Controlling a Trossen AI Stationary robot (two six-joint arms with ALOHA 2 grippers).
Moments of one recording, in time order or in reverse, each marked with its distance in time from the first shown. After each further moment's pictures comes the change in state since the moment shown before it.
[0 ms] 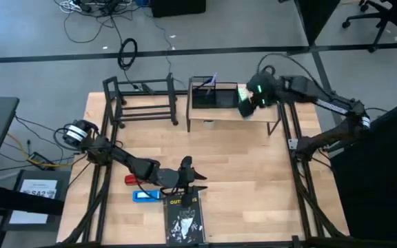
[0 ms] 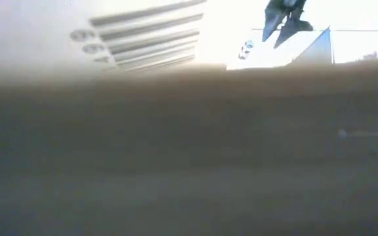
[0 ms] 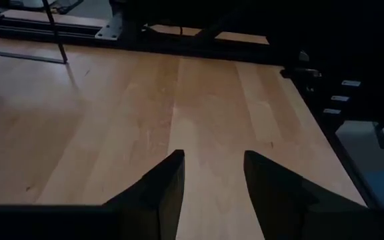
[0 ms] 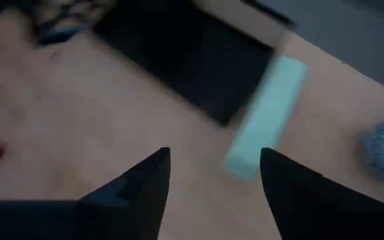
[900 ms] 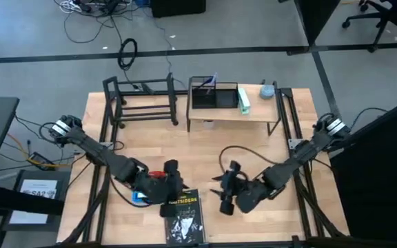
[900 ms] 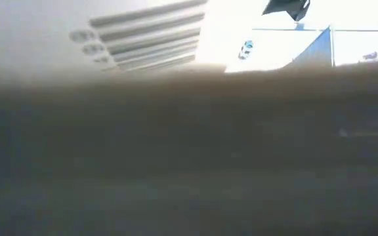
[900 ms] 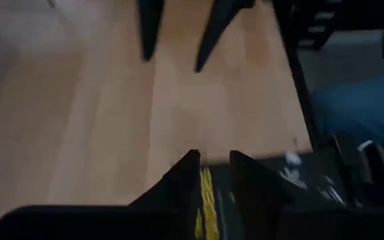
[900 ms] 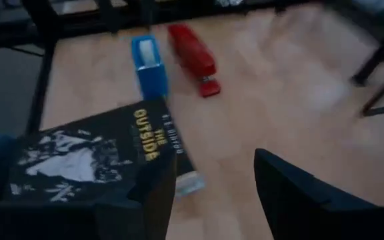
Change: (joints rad) left arm -0.184 -0.175 0.391 -1.045 -0.005 -0.290; right arm 0.718 0.448 -0.251 0.900 0.185 0.019
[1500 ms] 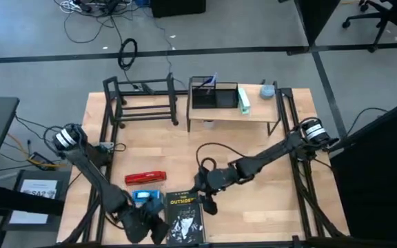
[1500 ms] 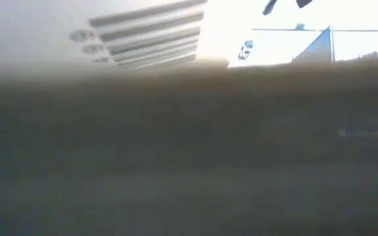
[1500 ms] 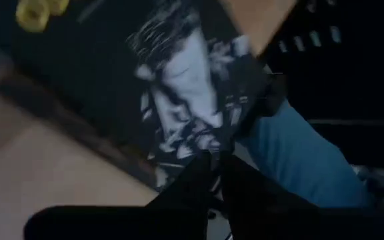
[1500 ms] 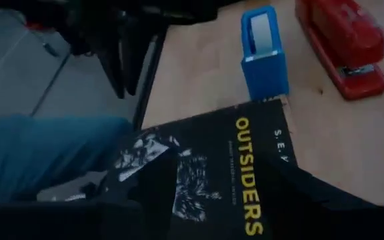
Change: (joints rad) left arm -0.308 0.194 -0.262 0.428 -0.049 -1.162; right arm -0.221 0.189 0.031 0.351 -0.642 -0.143
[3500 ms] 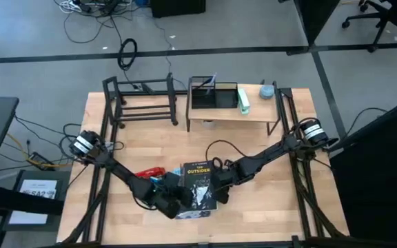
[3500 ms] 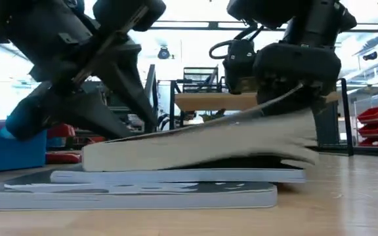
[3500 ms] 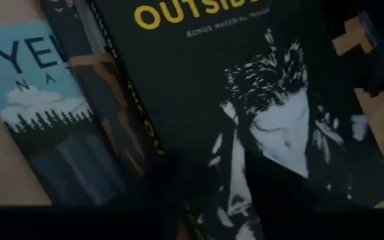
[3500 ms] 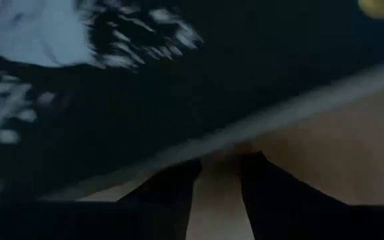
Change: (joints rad) left arm 0.316 0.144 0.007 -0.010 -0.212 0.049; right arm -0.013 0.029 -0.123 -0.471 0.143 0.263
